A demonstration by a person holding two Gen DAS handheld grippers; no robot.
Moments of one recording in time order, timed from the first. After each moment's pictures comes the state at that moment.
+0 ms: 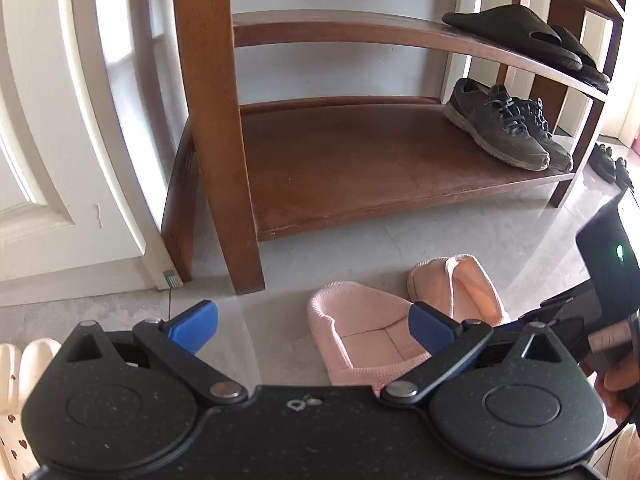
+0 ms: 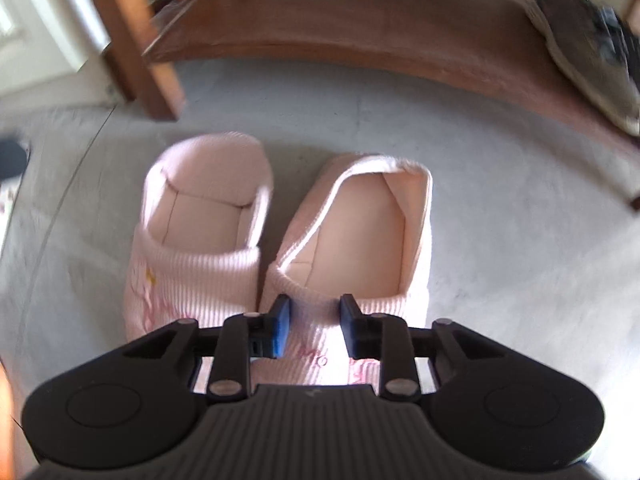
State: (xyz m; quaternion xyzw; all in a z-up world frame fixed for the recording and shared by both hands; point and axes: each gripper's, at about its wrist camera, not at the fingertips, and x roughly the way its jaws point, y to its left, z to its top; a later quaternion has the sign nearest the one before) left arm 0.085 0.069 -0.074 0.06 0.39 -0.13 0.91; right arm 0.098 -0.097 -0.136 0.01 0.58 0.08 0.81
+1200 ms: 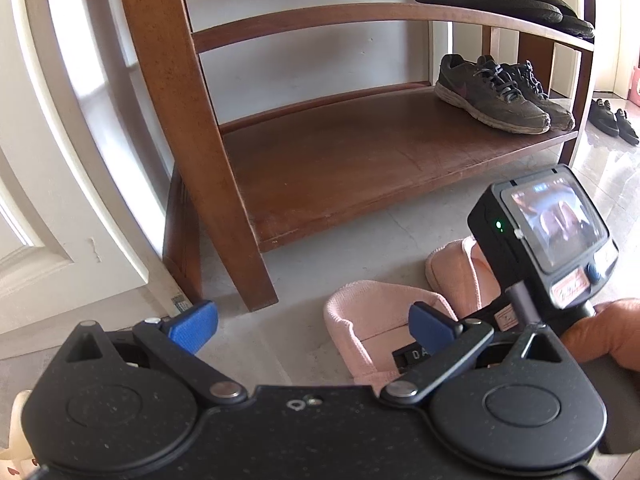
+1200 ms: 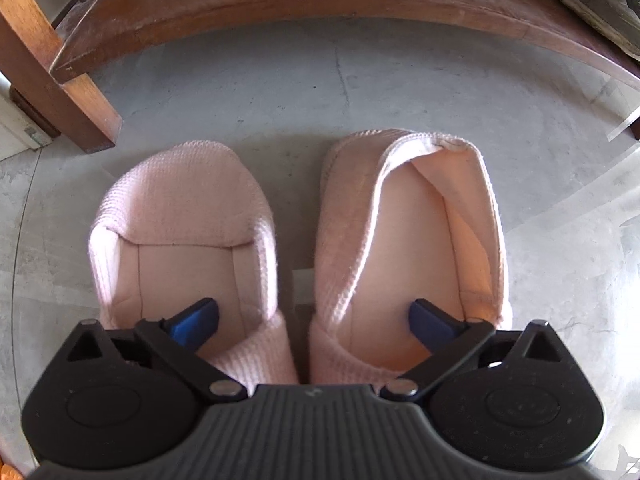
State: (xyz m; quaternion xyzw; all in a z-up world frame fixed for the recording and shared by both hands) left arm 0.087 0.060 -0.089 0.13 0.37 -0.13 0.91; right arm 0.131 -0.051 -0.189 0.05 0.59 -0.03 0.80
